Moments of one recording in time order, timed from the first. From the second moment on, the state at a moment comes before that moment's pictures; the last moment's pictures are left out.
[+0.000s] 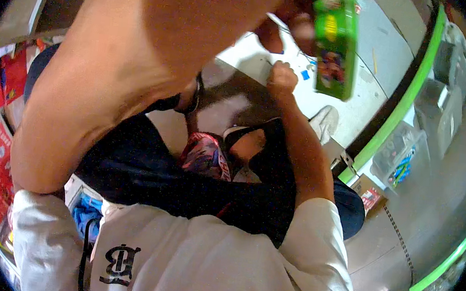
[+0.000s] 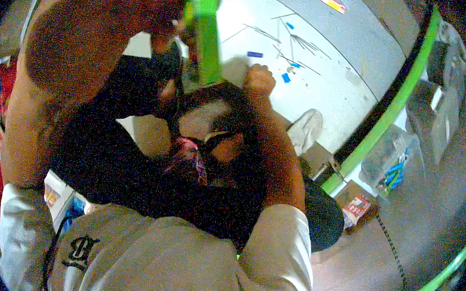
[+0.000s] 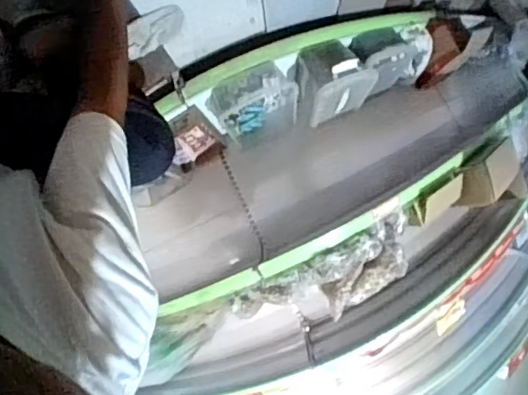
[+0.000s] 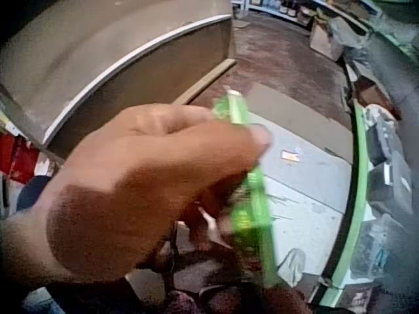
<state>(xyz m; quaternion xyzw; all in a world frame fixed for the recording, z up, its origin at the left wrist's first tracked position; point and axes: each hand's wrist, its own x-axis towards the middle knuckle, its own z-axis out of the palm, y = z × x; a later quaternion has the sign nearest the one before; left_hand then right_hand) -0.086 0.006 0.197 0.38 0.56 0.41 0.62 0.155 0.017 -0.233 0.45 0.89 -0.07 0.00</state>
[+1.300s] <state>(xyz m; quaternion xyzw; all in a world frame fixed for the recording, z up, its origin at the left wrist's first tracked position) -0.075 0.011 0.201 0.32 0.61 0.46 0.55 0.148 0.007 -0.222 0.56 0.82 -0.11 0.06</state>
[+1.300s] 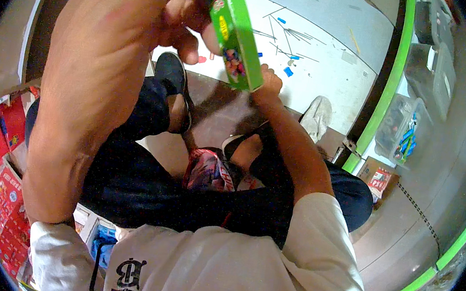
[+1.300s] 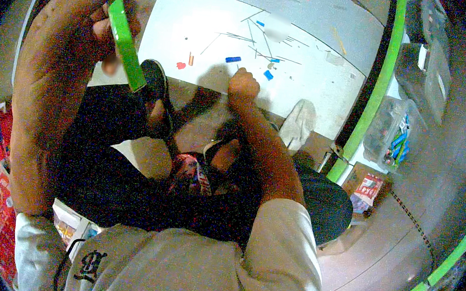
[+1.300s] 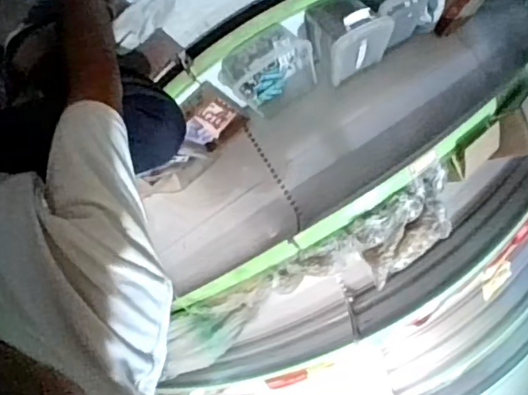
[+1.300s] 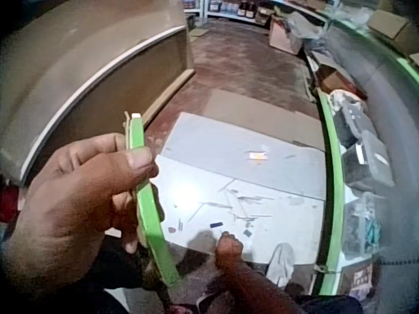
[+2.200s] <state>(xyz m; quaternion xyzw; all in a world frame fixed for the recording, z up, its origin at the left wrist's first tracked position) -0.020 0.008 0.162 0.69 0.54 0.41 0.23 0.167 0.065 0.233 0.41 0.59 -0.47 -0.51</state>
